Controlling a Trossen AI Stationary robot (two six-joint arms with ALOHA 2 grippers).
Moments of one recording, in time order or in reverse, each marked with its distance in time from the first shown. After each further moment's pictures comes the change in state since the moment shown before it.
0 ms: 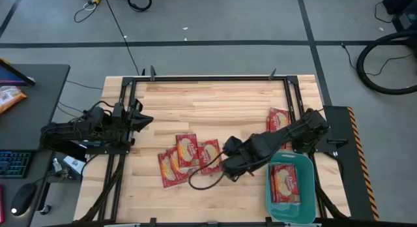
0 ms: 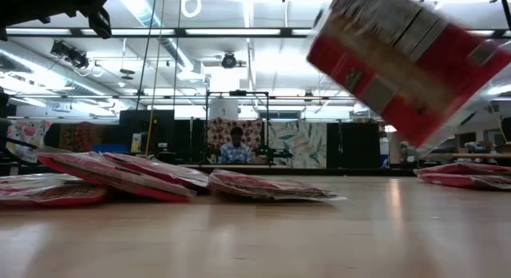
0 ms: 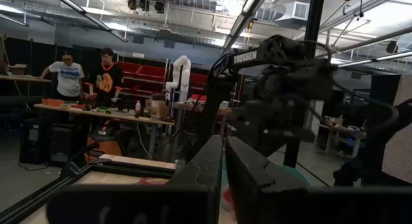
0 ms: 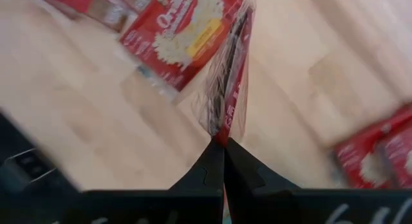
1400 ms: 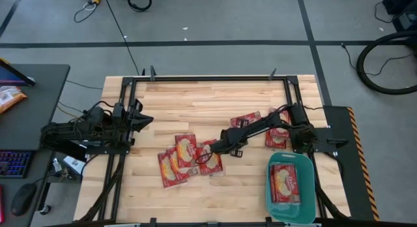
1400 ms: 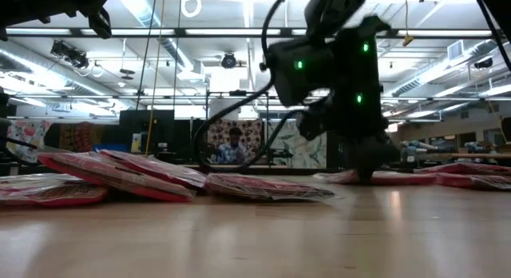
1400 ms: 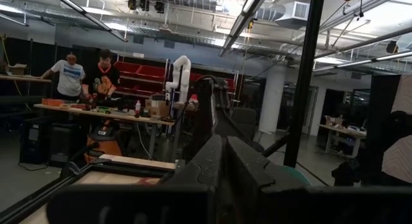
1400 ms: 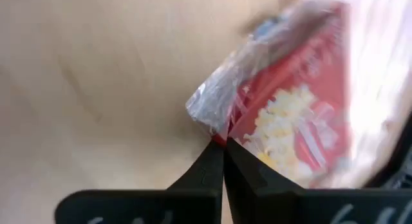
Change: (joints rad) left arm 0.000 0.000 0.000 0.000 0.000 0.000; right arm -0.309 0.156 -0.658 0.373 0.215 -0.665
